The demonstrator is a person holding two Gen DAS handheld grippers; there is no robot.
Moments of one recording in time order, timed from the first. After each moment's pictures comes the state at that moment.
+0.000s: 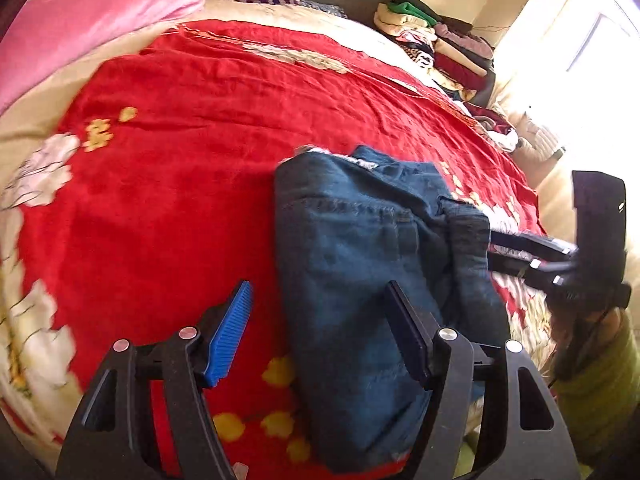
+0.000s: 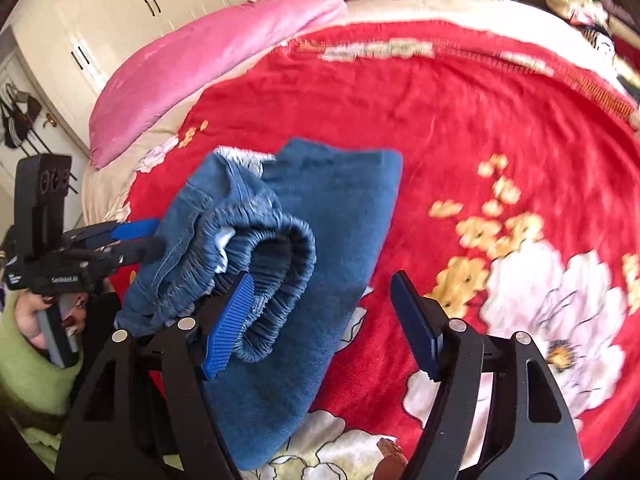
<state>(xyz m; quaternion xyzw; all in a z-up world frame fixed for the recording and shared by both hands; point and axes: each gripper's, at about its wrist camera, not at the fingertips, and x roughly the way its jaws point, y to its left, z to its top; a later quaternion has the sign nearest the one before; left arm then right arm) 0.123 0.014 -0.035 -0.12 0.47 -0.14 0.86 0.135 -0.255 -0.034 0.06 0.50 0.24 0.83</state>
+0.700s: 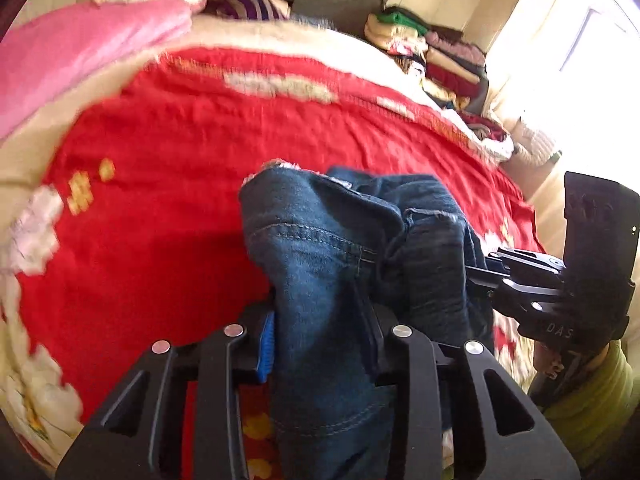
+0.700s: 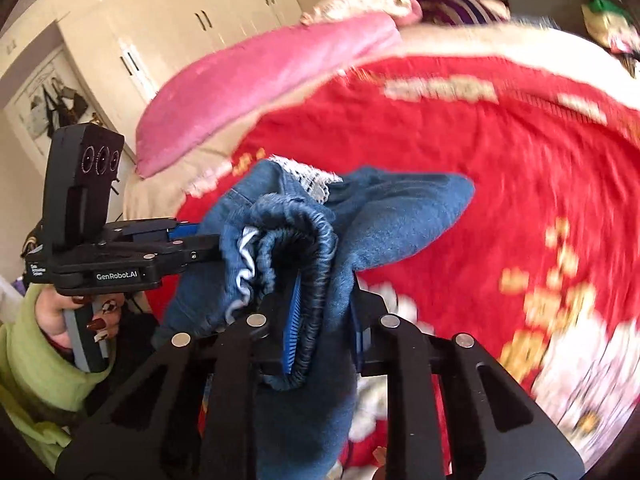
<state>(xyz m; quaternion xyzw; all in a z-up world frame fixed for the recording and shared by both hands) 0.146 0.006 0.000 -0.10 0.43 -0.14 0.88 0.151 -0.220 -0.006 0.06 0.43 0.33 0.84</state>
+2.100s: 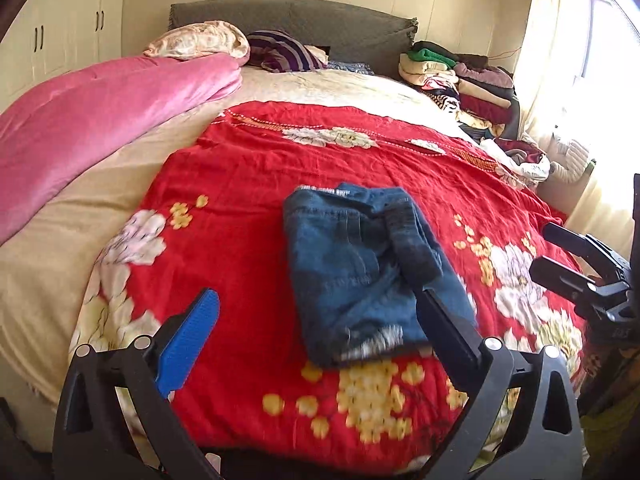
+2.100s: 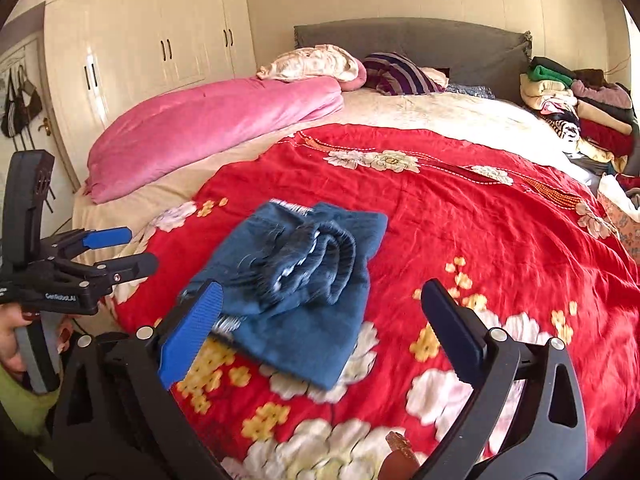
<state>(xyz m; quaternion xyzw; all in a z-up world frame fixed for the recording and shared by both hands) 0.056 0.018 0.046 -0.06 0.37 -0.04 0.92 0.068 -0.228 0.054 0.00 0.35 0.19 0.92</state>
